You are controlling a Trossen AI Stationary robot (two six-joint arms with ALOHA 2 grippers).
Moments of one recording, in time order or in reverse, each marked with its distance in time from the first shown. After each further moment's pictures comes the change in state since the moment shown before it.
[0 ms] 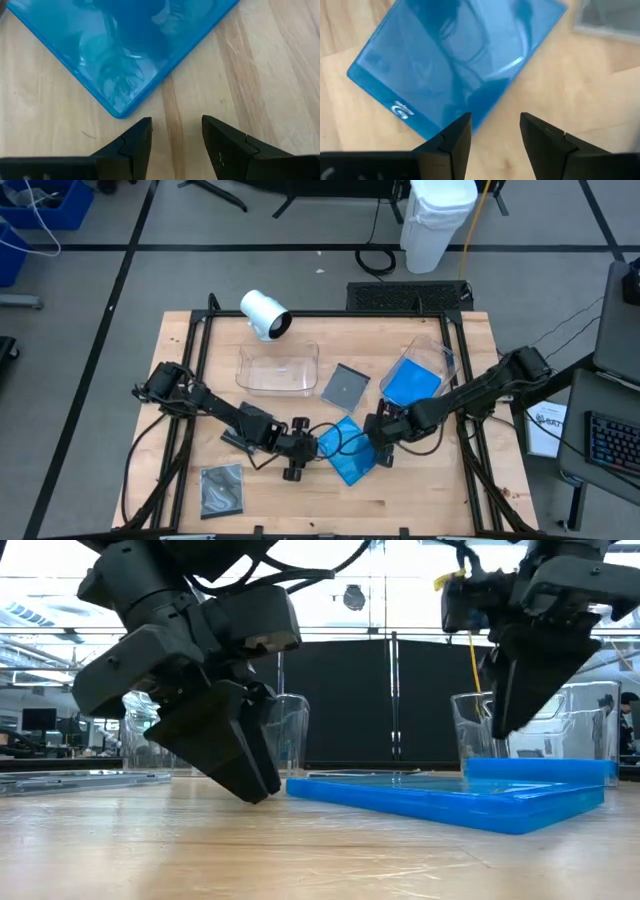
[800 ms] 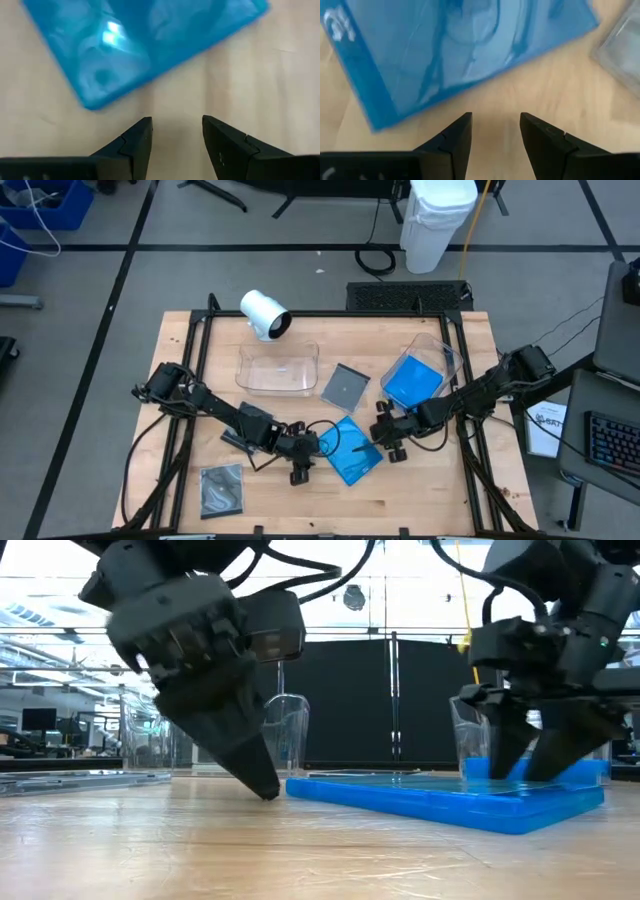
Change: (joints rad) left arm -0.004 0.001 0.001 0.089 0.096 -0.344; right arm -0.017 -0.023 -0.273 0.339 0.019 -0.545
